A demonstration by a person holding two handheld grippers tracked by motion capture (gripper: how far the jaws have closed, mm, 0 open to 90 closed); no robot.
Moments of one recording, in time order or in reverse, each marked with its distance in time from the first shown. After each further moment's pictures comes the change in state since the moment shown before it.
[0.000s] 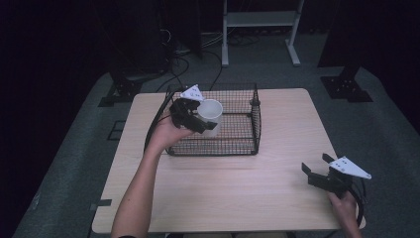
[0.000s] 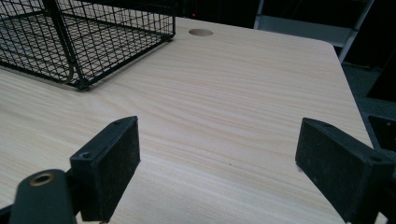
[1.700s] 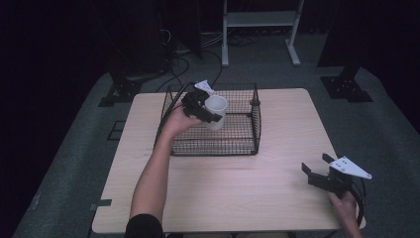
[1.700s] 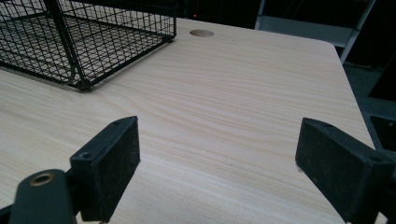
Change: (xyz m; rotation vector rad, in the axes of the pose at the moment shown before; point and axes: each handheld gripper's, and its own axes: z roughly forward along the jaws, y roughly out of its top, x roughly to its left) left arm 0.049 -0.001 0.061 0.088 -0.013 -0.045; right arm 0.000 0.000 0.000 -0.002 0.006 0.003
